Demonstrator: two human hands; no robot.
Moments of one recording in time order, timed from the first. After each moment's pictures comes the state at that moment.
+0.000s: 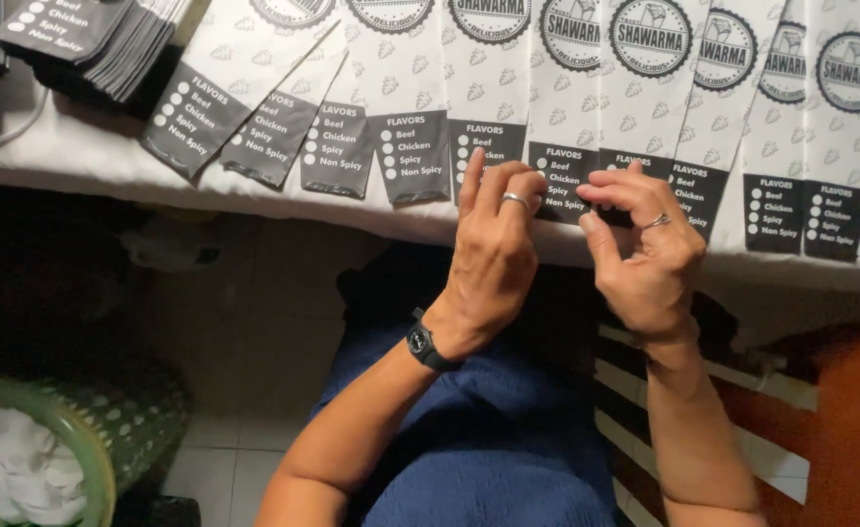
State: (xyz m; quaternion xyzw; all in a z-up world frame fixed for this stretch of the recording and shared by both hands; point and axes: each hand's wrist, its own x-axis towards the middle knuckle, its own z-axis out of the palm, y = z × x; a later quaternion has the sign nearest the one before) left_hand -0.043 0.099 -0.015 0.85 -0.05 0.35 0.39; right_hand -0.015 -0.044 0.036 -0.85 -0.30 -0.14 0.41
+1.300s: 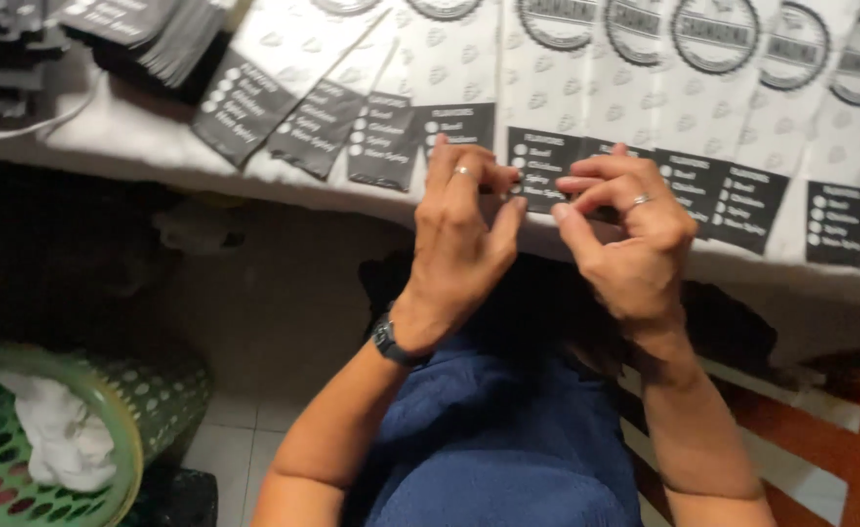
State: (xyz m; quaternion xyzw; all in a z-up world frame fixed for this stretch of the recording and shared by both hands) left_hand -0.055 0.167 -0.009 0.80 0.01 0.31 0.51; right_hand -0.010 0.000 0.026 -0.82 -0.33 -0.10 0.46
